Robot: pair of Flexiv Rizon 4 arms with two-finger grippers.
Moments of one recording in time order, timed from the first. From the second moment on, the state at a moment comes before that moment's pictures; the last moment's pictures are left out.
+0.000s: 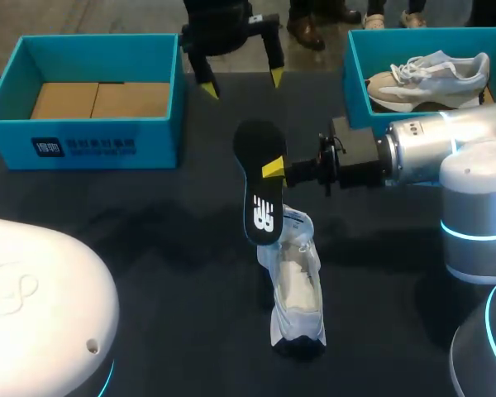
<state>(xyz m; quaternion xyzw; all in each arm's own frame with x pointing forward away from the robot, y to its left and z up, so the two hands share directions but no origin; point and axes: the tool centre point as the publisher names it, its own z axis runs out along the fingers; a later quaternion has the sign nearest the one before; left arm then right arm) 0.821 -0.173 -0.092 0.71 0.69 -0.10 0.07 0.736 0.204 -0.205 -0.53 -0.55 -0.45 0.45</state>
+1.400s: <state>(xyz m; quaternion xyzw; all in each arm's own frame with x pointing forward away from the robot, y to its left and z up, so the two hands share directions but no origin) 0.763 -0.109 -0.105 0.65 0.64 -0.27 0.30 0.736 0.205 -0.205 -0.53 -0.55 -0.45 0.45</state>
